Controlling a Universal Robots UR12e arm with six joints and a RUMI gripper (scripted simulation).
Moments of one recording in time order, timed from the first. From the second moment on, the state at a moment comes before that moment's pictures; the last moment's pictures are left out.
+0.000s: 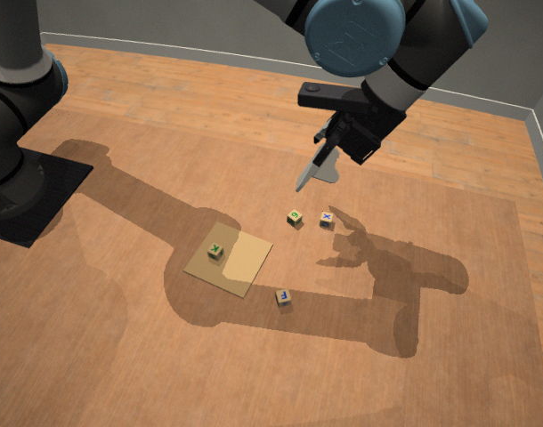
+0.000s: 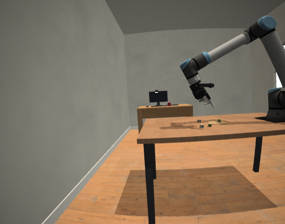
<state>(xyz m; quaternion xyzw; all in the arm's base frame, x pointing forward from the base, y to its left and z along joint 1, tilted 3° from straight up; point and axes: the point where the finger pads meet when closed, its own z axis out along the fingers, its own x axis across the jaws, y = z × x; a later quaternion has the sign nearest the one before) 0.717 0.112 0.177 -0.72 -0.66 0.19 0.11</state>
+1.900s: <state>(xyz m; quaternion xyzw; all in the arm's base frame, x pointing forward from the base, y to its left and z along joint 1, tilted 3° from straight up) 0.779 0.106 0.147 -0.70 -0.67 0.17 0.16</state>
